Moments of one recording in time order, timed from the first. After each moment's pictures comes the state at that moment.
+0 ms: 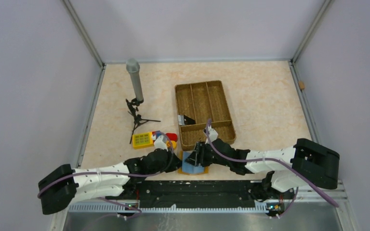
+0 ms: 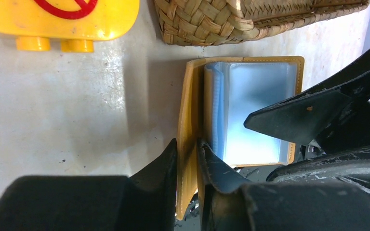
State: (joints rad) left arm -1.08 0.91 0.16 0.10 -0.17 -1.17; right arm 1.16 1.34 0.42 0.42 0.05 0.99
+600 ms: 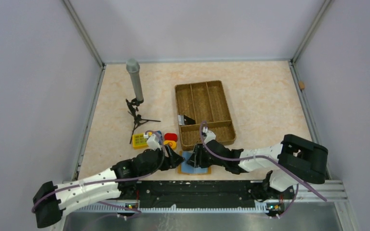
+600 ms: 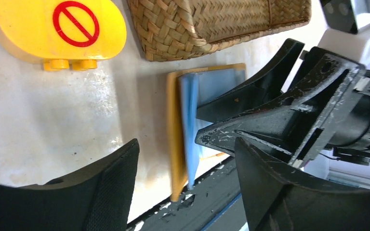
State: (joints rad) left arm -1.05 0.57 0.16 -0.11 -0.20 -1.10; right arm 1.16 1.45 0.44 0.39 0.08 0.99
